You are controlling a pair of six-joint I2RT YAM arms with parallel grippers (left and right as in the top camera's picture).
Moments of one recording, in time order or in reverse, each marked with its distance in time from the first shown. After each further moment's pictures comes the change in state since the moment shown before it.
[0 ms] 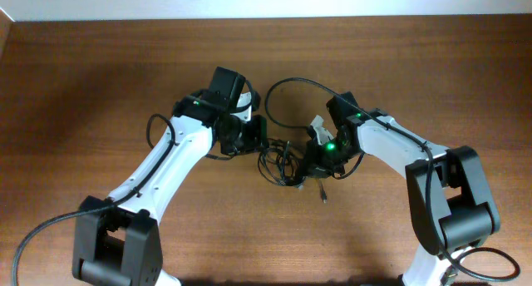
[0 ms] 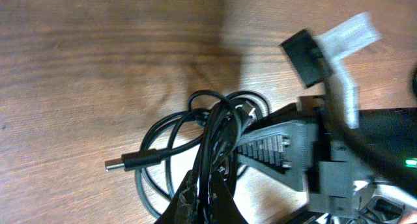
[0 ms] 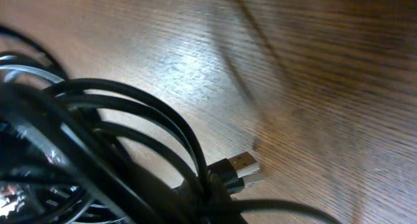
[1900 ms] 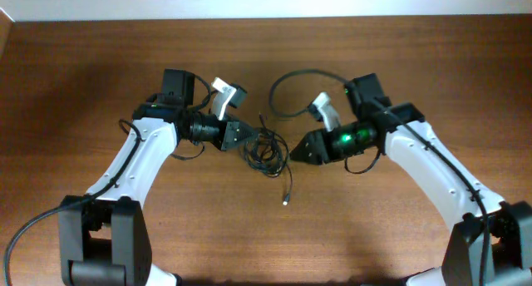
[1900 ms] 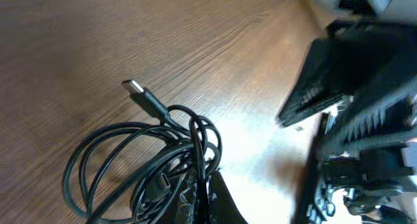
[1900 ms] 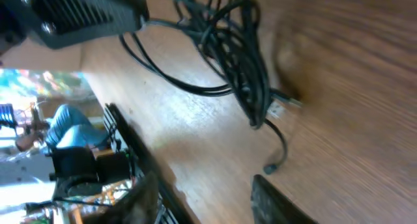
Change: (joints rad) left arm 0.243 0.000 -0.113 0.150 0.484 0.730; right arm -0.028 -0.281 0.049 -0.080 -0.090 -0.183
